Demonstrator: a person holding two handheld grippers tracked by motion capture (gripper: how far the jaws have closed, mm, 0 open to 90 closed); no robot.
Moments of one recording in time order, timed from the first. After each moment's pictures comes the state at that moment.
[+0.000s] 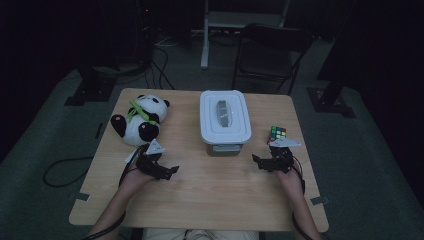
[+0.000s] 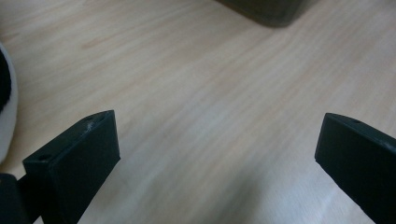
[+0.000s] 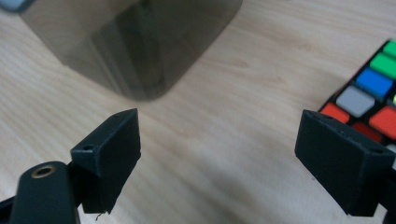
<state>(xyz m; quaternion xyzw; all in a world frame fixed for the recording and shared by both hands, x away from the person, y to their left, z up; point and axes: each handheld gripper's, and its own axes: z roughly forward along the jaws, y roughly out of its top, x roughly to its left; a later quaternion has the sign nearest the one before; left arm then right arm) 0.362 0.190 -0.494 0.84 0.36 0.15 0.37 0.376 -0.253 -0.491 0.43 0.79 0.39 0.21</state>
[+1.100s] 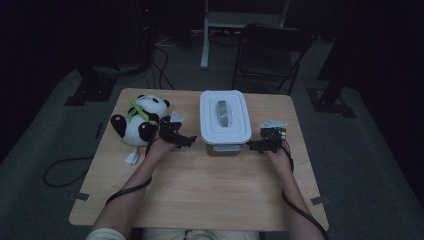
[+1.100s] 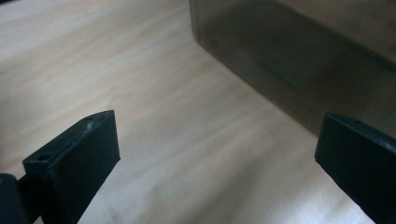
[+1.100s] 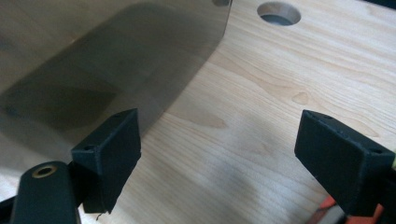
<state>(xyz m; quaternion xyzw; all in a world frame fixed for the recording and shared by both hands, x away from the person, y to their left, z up) 0.474 0.137 -0.485 0.82 0.39 0.17 0.38 0.451 -0.233 -0.498 0.43 0.79 0.38 0.21</state>
